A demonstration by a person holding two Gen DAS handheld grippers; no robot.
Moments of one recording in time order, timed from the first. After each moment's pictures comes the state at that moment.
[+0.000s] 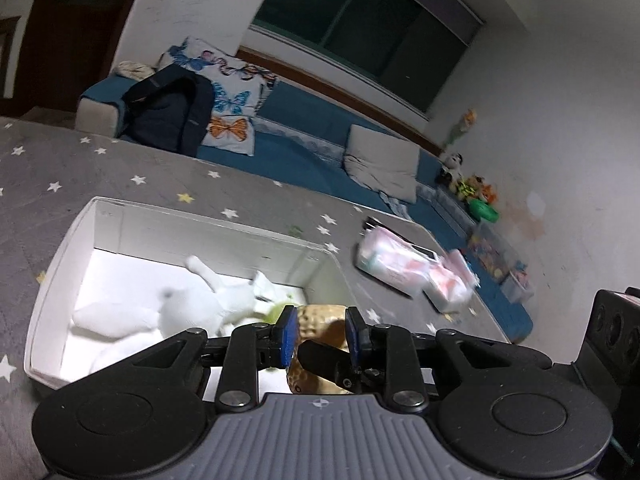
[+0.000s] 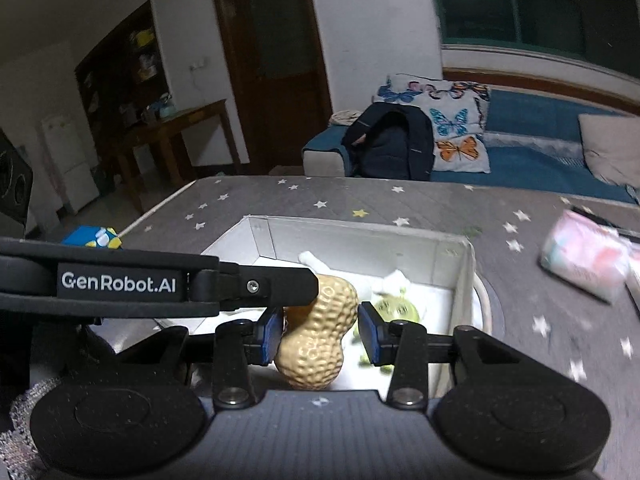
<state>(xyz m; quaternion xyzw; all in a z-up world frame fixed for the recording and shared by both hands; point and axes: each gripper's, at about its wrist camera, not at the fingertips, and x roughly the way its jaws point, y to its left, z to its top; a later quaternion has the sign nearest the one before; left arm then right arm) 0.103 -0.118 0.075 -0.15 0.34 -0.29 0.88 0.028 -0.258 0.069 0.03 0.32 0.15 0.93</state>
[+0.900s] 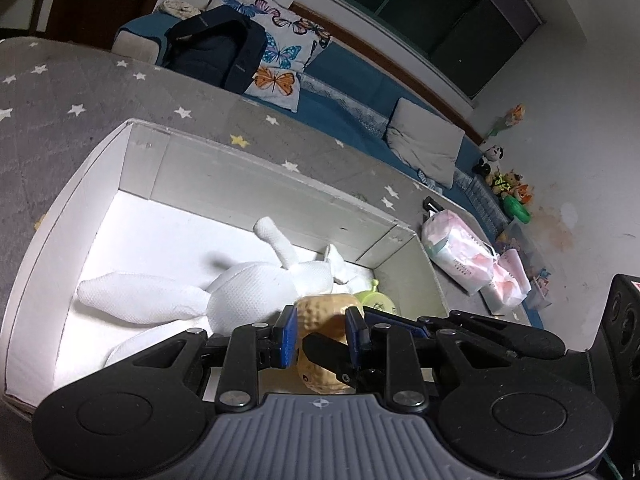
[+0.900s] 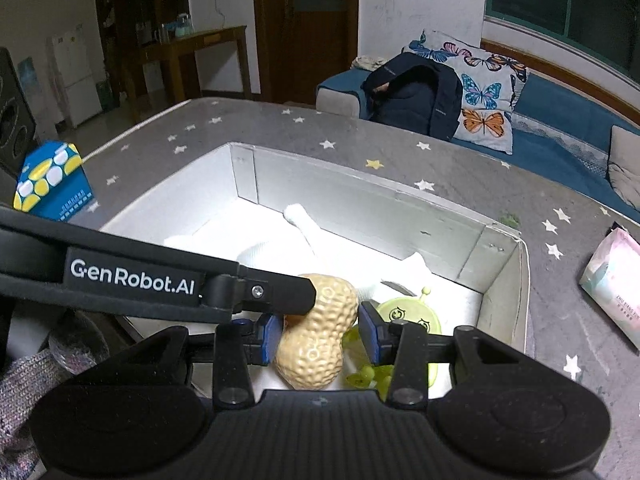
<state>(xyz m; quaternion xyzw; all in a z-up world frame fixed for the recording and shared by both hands) 0.162 -0.104 0.013 -0.19 0.42 -0.25 0.85 0.088 -0.224 0.024 -0.06 0.39 0.17 0.90</state>
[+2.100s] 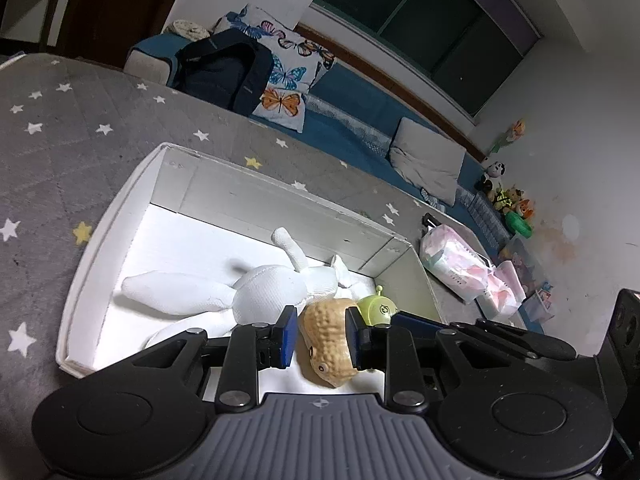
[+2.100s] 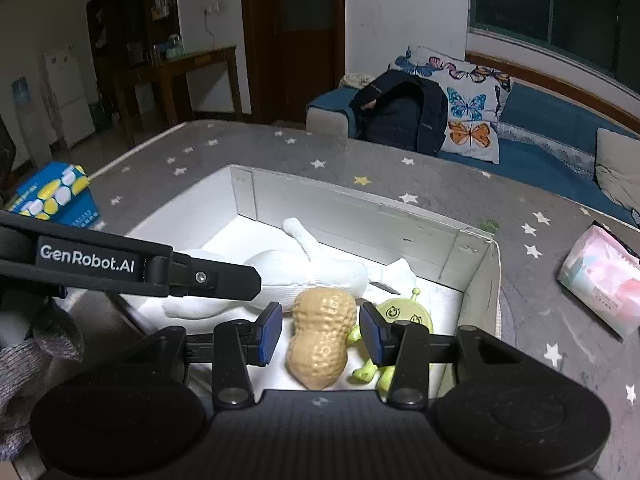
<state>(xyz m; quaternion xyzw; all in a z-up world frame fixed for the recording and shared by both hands) 0.130 -0.080 0.033 -0.19 0.39 -0.24 0.87 0.062 -0.235 0.045 -0.04 0.36 0.16 0.92</state>
